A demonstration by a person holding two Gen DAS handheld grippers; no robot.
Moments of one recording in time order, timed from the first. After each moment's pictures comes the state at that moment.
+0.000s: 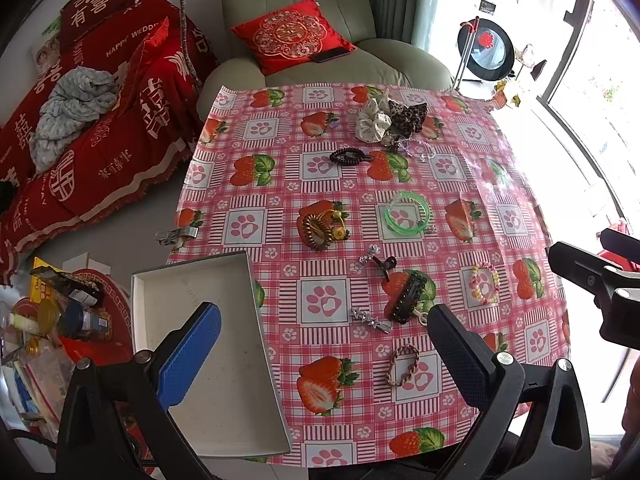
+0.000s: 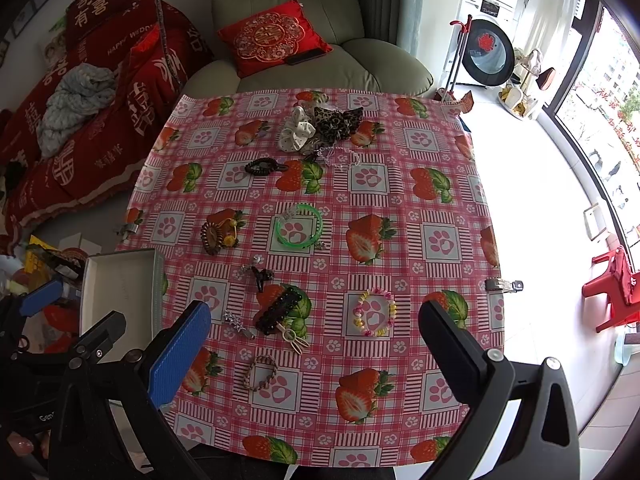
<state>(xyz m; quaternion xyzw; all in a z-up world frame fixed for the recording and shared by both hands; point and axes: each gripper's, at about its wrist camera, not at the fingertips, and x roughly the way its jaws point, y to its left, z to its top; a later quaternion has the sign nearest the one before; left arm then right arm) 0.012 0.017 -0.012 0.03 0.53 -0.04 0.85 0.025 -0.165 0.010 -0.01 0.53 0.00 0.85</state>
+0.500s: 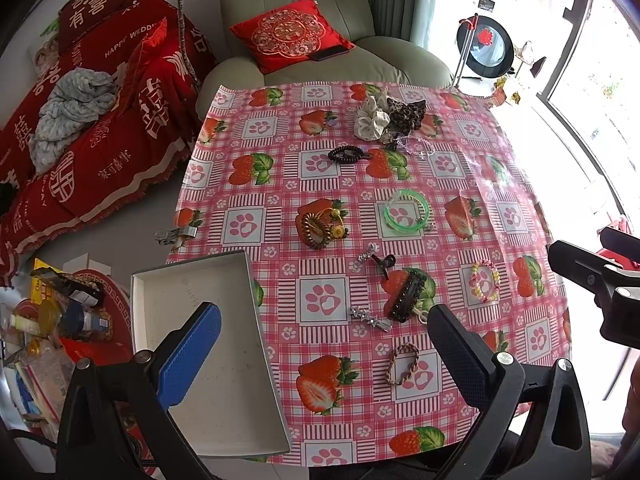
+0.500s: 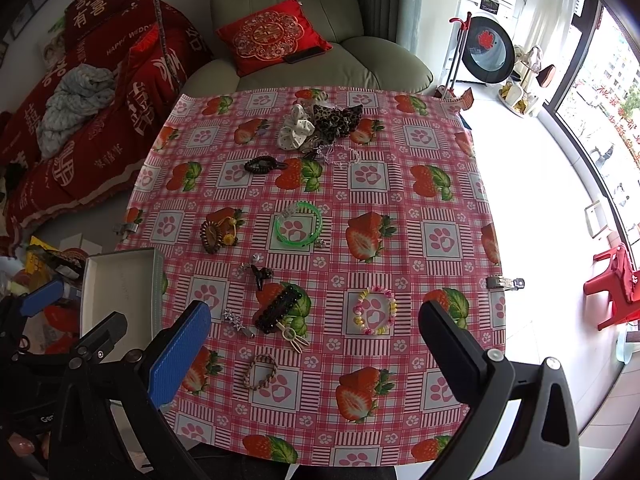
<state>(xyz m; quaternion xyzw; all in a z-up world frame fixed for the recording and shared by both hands) 0.011 0.019 -0.013 0.03 0.53 -0.04 0.85 0.029 -0.174 0.010 -0.01 0.53 0.00 0.85</state>
